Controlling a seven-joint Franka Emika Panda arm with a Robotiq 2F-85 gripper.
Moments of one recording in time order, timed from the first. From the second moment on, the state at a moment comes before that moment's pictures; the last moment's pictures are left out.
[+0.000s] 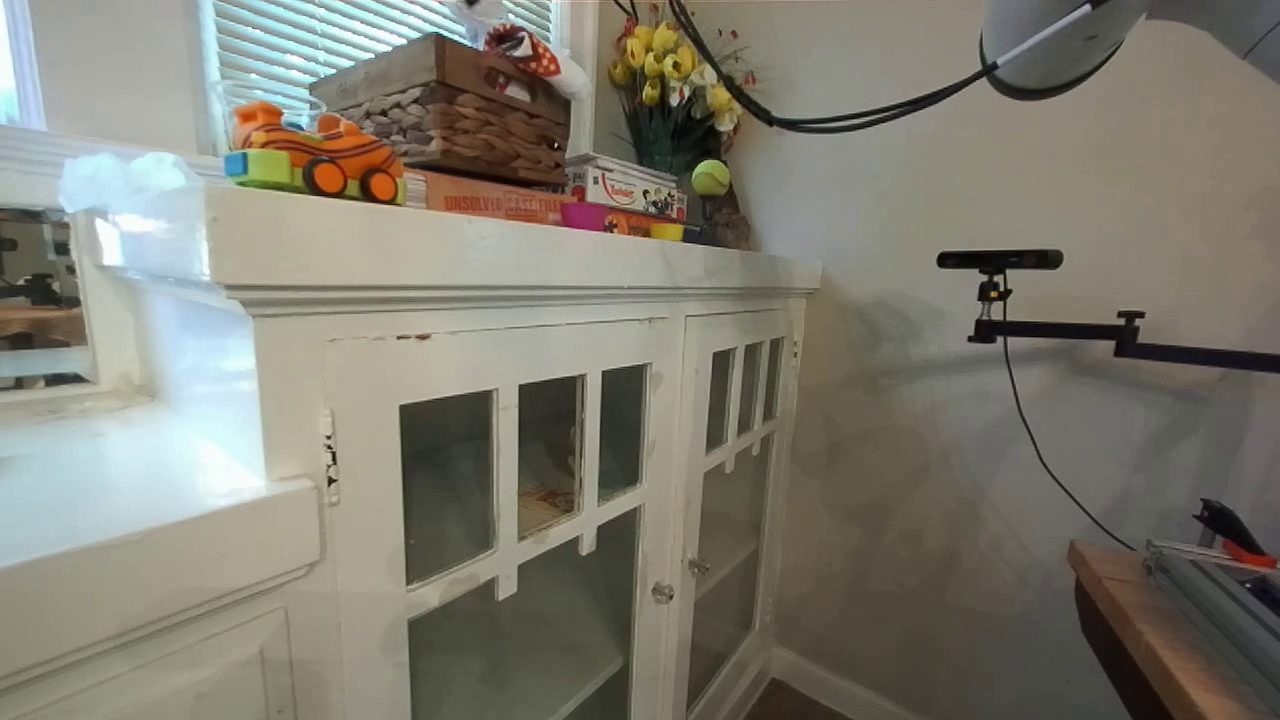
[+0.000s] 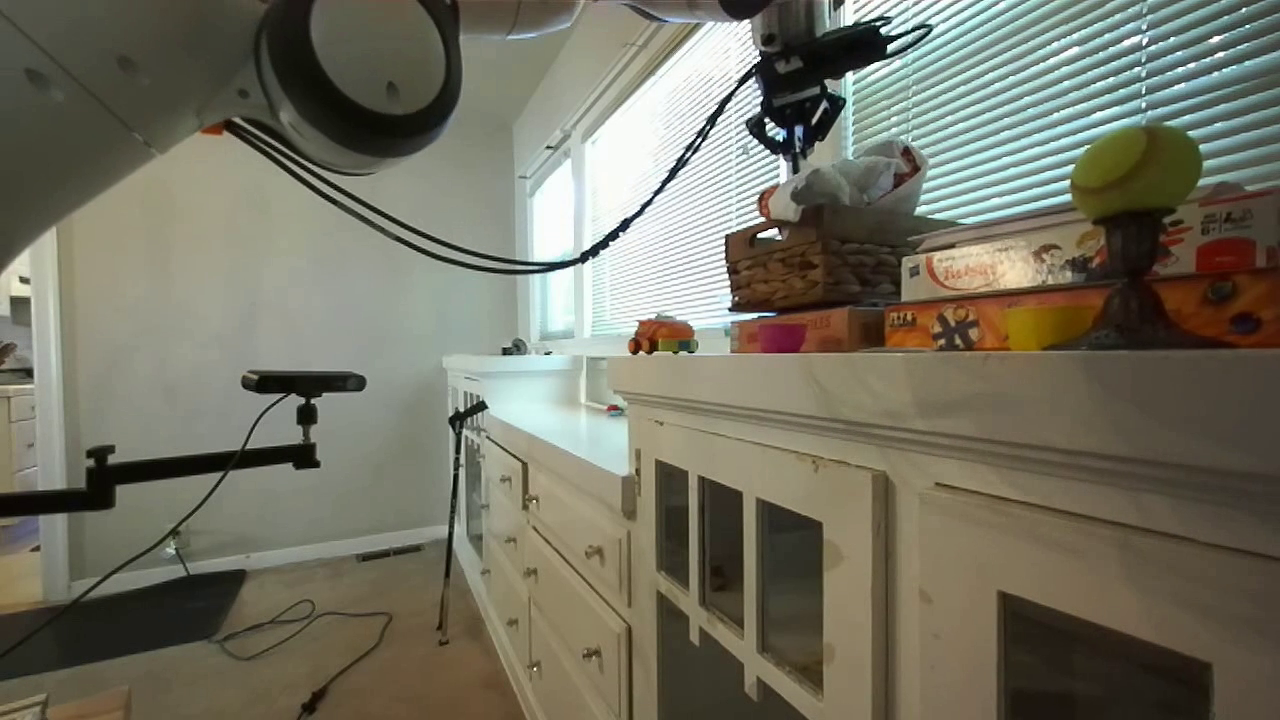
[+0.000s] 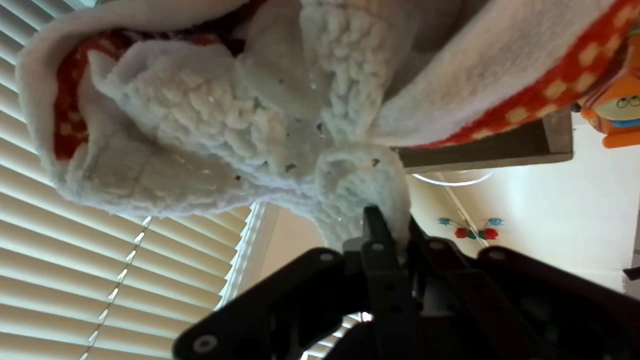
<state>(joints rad) -0.24 0.78 0.24 -0.44 0.28 1.93 -0.96</state>
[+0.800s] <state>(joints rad) -0.16 0.74 0.05 -0.44 0.10 2.07 -0.79</state>
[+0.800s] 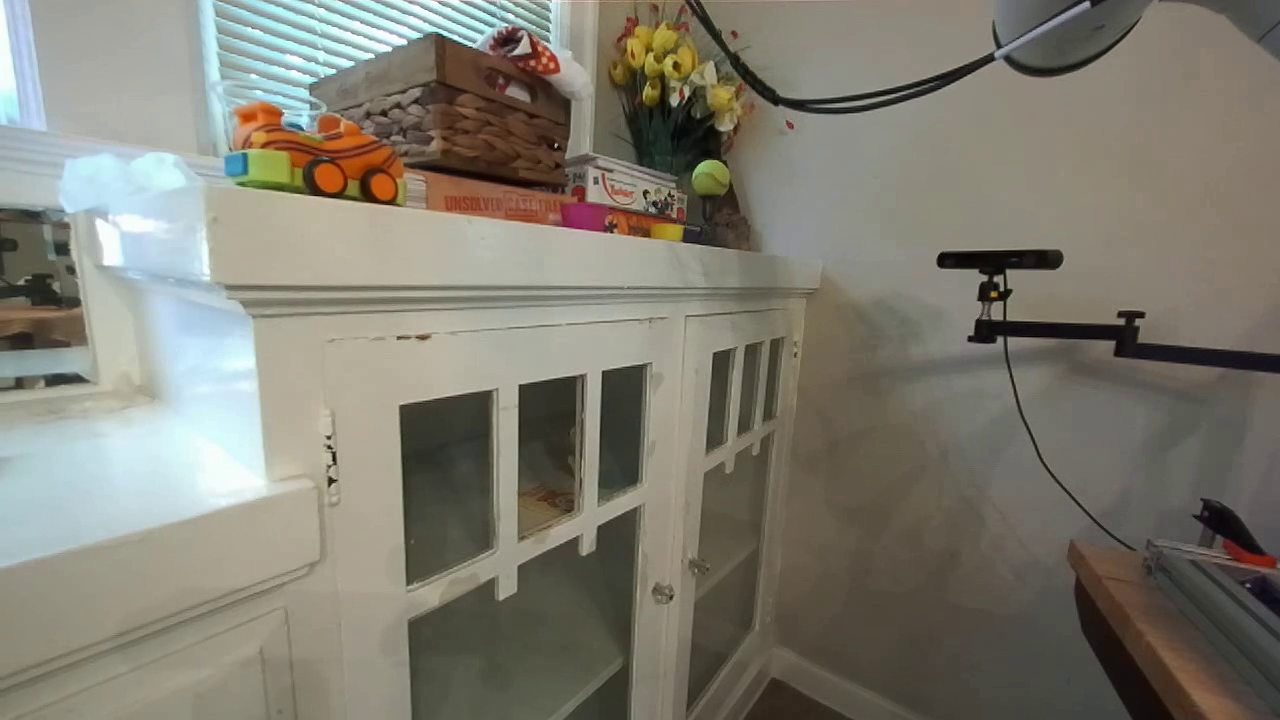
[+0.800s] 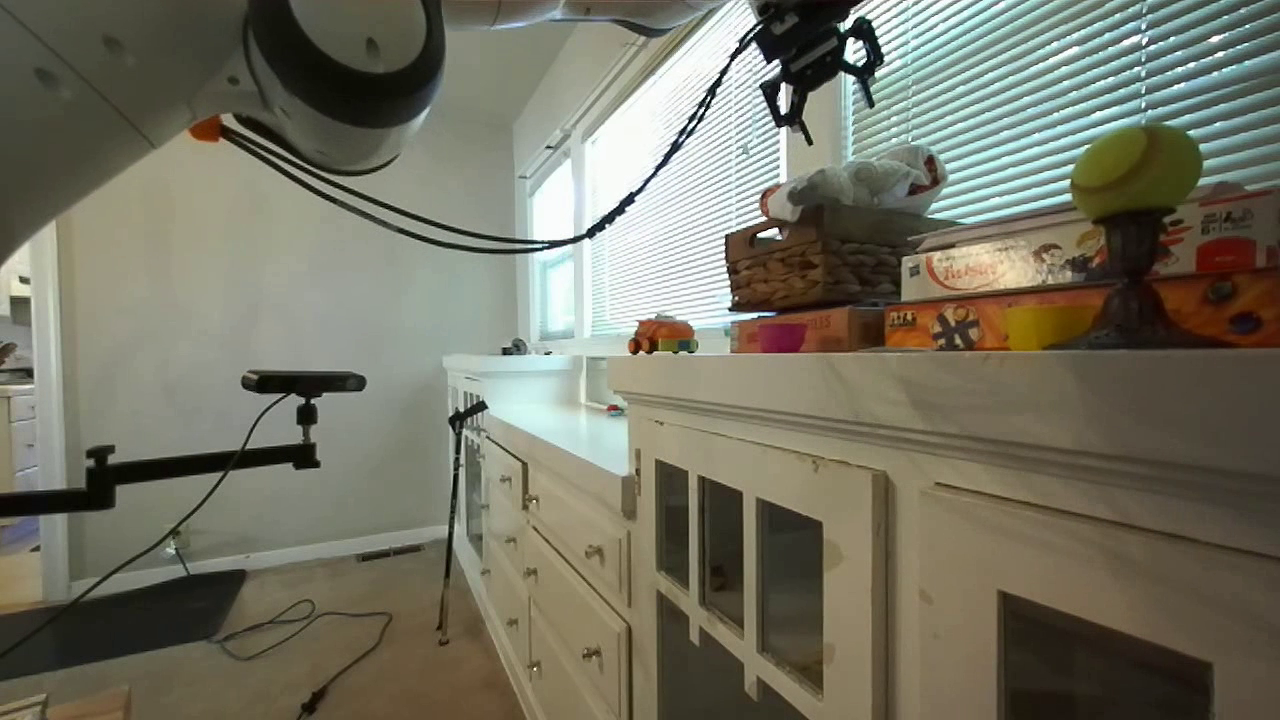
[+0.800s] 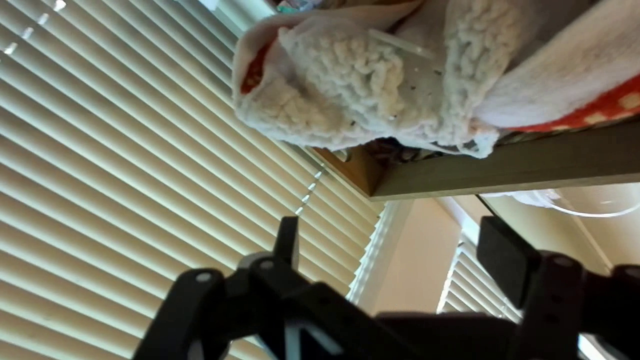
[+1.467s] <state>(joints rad) -0.11 0.67 -0.02 -0.44 0.00 1.75 -0.61</state>
